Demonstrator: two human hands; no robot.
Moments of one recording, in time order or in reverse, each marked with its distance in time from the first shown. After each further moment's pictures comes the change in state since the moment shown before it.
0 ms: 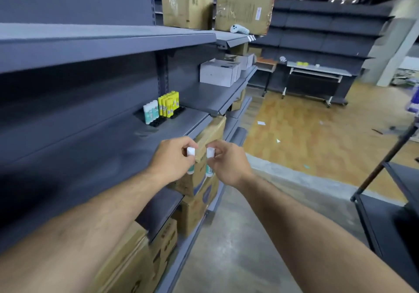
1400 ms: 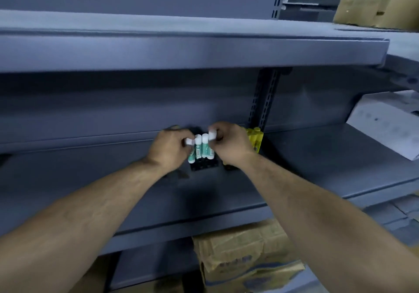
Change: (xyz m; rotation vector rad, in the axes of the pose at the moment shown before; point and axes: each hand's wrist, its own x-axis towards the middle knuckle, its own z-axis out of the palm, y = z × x) left_hand 0.264 -0.134 0.015 0.516 0.548 -0.478; right_hand 0.438 -0.007 0.138 0.149 -0.599 -0.696
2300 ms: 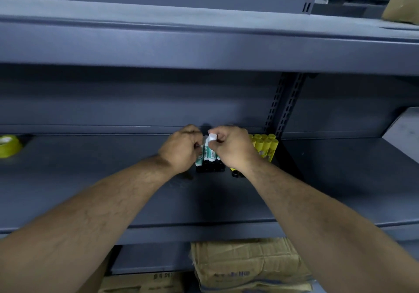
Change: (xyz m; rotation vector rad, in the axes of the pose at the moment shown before) left_hand 0.009 -0.009 0.025 0.090 -0.010 0.072; right_hand 0.027 0.017 0.020 0.095 -0.080 -0.104
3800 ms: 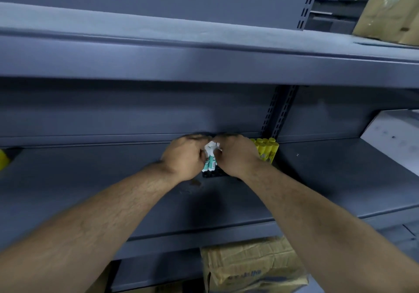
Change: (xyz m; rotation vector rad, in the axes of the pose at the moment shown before) left_hand -0.007 0.000 -0.025 0.047 -0.018 0.071; right_hand -0.009 -0.037 0.004 -0.655 -0.092 0.016
